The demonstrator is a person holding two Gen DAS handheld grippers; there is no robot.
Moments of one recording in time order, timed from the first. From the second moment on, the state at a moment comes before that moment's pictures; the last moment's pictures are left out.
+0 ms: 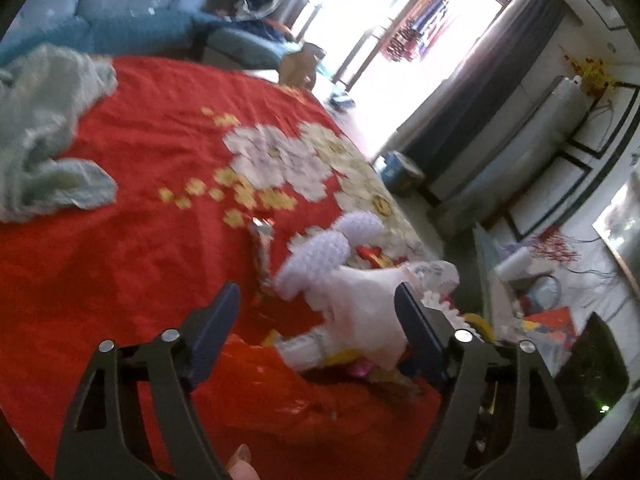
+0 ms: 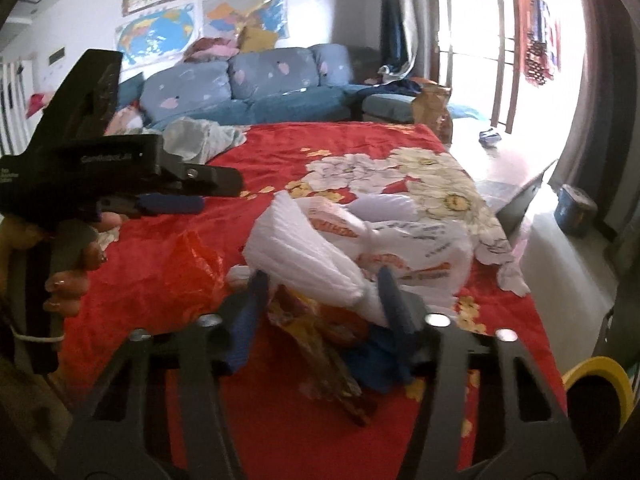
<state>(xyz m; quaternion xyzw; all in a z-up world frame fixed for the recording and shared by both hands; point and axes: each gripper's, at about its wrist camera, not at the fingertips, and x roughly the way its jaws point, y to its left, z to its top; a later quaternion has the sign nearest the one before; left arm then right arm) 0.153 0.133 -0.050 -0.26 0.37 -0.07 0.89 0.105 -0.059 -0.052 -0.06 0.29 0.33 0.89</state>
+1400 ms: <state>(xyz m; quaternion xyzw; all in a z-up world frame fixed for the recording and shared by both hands) 0.133 0.043 0.014 -0.14 0.30 -0.13 0.93 0.110 -0.191 -0.002 0.15 0.23 0.26 0.93</state>
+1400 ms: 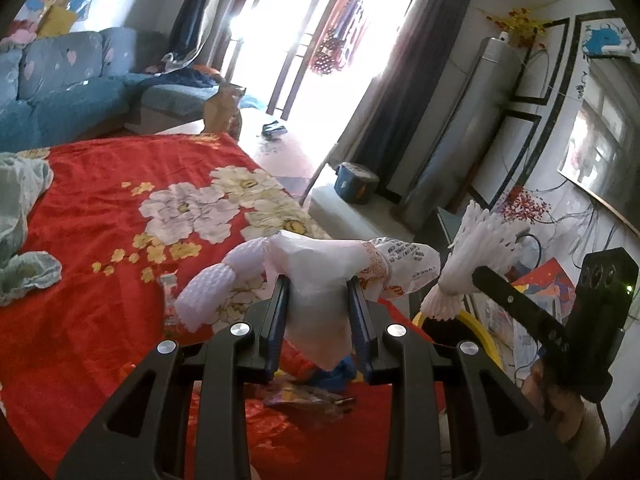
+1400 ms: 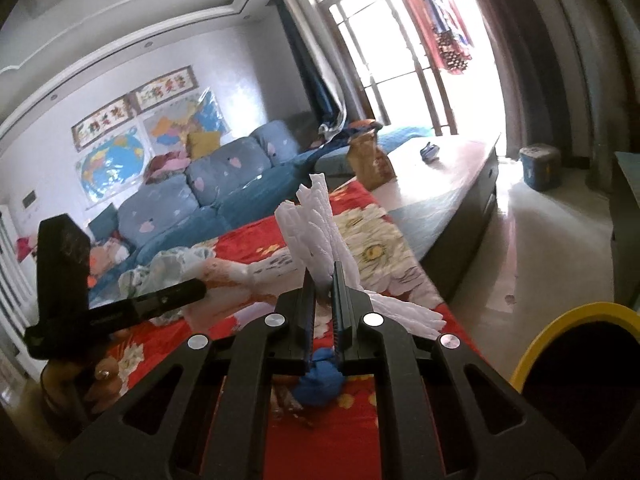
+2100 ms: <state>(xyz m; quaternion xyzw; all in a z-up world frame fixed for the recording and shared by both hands) 0.126 -0.029 0.019 -0.08 0.31 -0.19 0.93 0.099 -0.273 0.001 0.19 0.20 0.17 0.95</state>
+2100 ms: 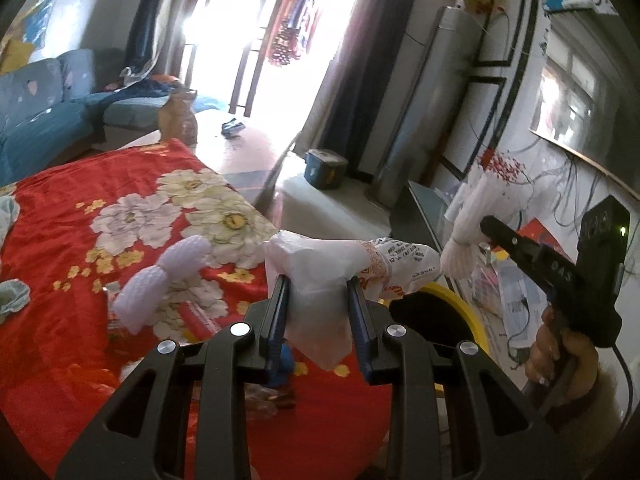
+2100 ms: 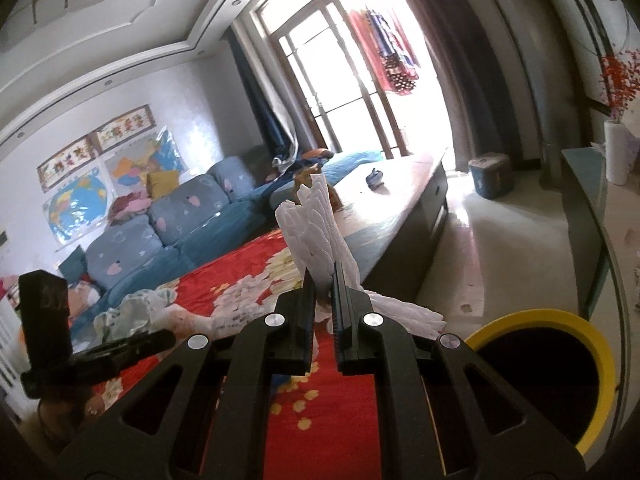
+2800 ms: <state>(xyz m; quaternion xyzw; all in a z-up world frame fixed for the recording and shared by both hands) 0.125 -0.114 0.000 -0.02 0.33 -0.24 0.91 0.090 -0.320 -0.029 0.21 0.22 0.10 0.95</state>
